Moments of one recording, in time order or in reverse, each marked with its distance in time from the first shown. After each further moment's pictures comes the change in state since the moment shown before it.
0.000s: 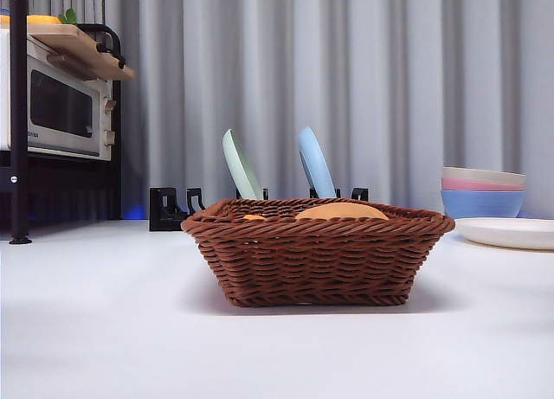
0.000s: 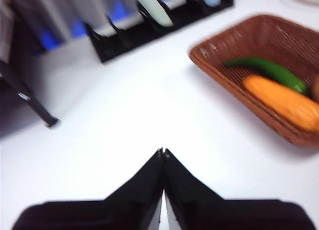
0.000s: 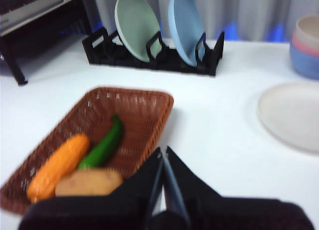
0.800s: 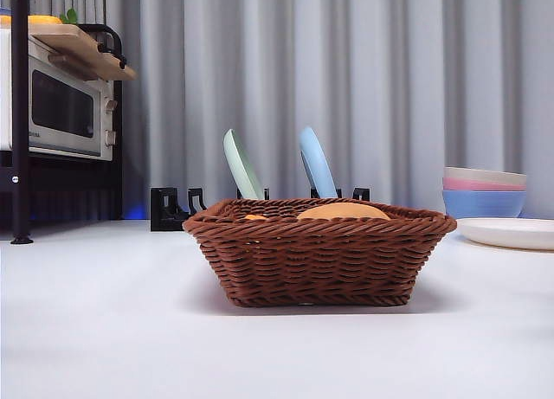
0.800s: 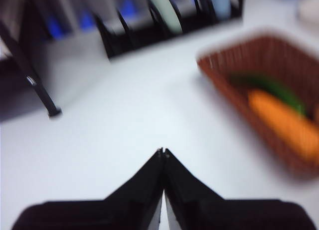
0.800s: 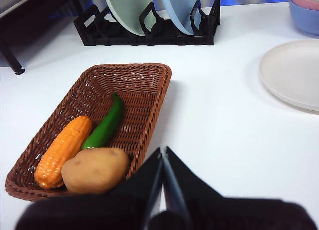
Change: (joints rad) left arm 0.105 -0.084 -0.013 0.058 0.064 -0.084; right arm 0.000 -0.019 -0.004 -0.088 0.000 0.093
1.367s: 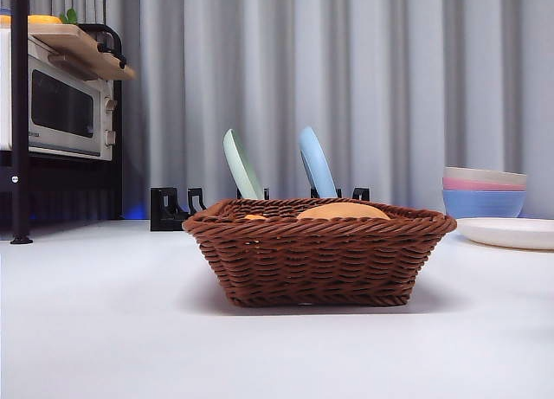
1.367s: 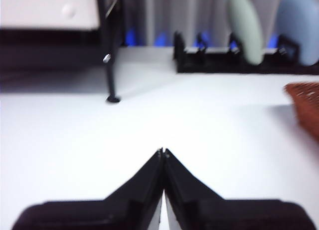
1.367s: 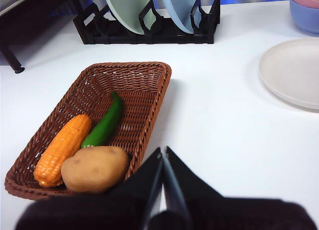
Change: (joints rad) left arm 0.607 -0.278 -0.478 0.369 0.334 0.003; right arm 0.000 0.000 0.000 -0.005 0.000 0.000
